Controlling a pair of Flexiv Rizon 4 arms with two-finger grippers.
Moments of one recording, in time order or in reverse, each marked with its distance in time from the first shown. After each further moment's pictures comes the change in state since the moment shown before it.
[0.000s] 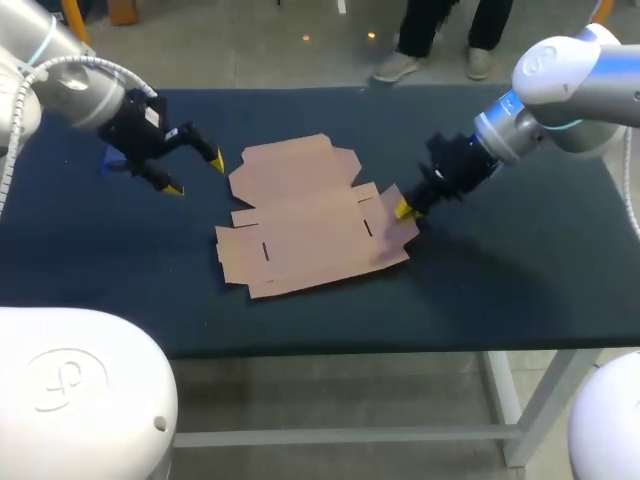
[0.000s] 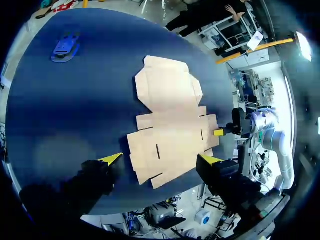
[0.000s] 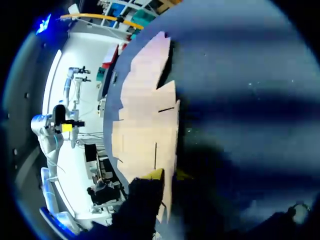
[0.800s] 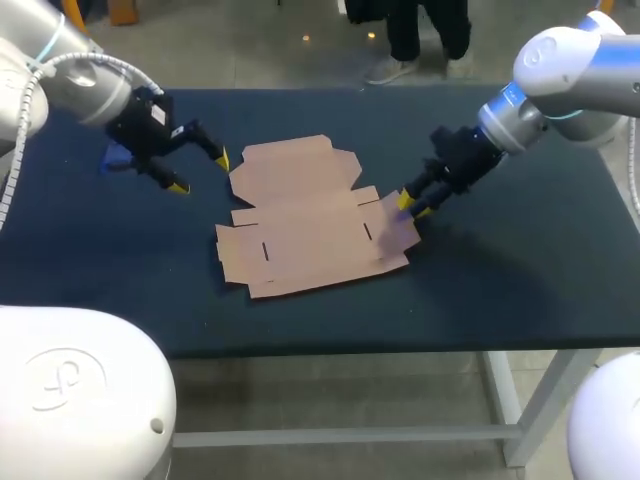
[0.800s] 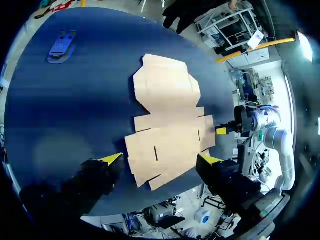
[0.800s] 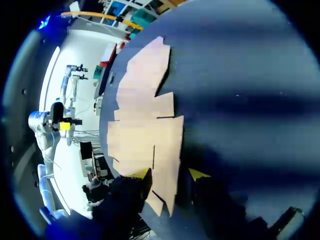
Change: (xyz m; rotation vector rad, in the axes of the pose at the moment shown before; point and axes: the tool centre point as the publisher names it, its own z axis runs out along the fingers) left arm 0.004 -0.006 0.007 -0.015 -0.001 -0.002; right arm -0.011 0.011 -0.013 0.033 -0.040 -0.031
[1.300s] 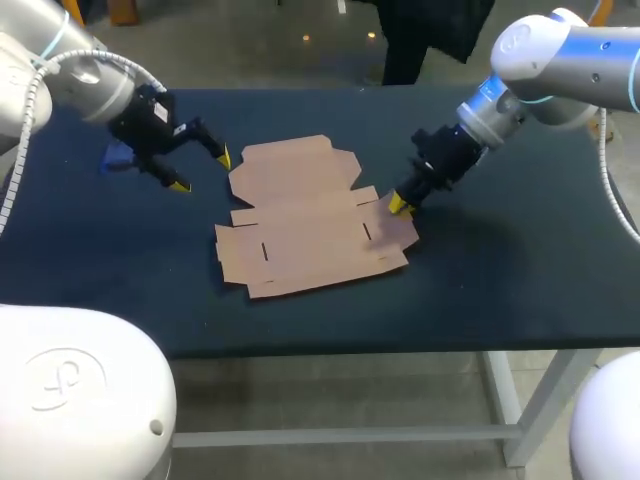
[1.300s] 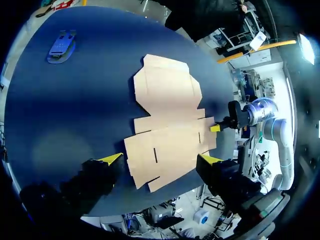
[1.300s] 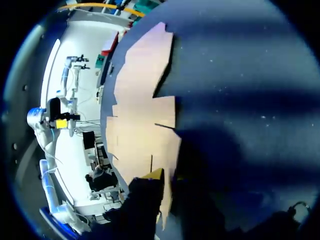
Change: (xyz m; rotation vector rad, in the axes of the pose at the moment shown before) left arm 0.000 -0.005 0.003 -0.004 -0.005 -0.014; right arm -0.001 0.018 0.022 0.118 0.038 -0.020
